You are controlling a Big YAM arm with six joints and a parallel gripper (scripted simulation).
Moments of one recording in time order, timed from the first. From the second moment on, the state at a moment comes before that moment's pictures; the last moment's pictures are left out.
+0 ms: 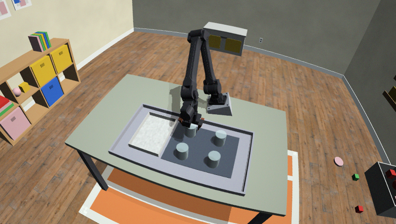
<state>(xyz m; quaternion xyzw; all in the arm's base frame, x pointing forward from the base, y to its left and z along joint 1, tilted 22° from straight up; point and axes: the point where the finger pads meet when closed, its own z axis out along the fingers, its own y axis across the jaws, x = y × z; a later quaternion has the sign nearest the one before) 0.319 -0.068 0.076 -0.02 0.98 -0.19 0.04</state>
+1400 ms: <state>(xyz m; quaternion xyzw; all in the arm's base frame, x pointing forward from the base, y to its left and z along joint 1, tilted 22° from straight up) 0.318 -0.073 0.061 -0.03 0.98 -0.19 0.04</state>
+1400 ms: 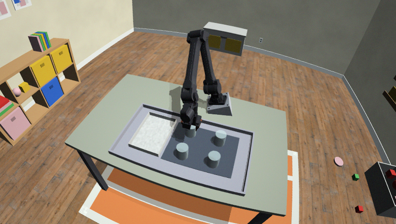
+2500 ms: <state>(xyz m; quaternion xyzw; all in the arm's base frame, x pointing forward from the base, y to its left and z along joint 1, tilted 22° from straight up) 0.296 -0.057 0.095 -0.04 0.98 -0.18 0.02</state>
